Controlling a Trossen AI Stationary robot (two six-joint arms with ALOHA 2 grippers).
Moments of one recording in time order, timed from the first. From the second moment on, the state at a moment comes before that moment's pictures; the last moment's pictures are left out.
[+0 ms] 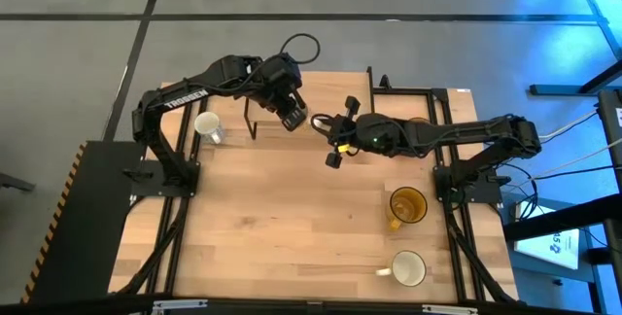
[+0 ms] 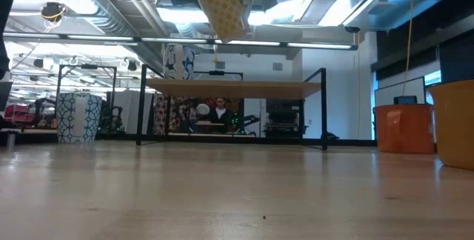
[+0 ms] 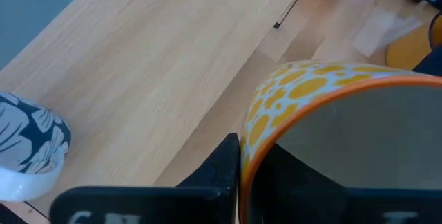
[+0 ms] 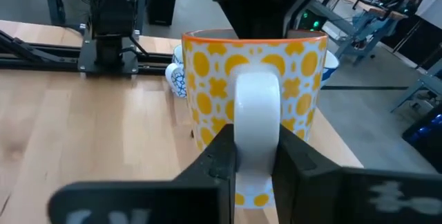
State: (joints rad) left arm 0.31 1.68 1.92 -1.22 -0.07 -0.34; right arm 0.00 1.47 1.21 -0.06 0.39 -0.17
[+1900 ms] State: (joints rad) left arm 0.31 1.05 1.92 -1.34 -0.30 0.06; right arm -0.14 2.18 1.64 0.46 1.05 0.18
